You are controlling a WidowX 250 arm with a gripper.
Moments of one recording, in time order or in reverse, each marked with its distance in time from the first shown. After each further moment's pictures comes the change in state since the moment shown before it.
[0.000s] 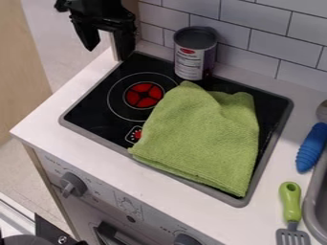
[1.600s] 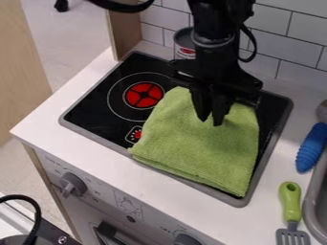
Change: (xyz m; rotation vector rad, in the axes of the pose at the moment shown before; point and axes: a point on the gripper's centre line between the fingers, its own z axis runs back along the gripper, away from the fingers) arm -0.053 -0.170 -0.005 -0.100 0.105 -0.040
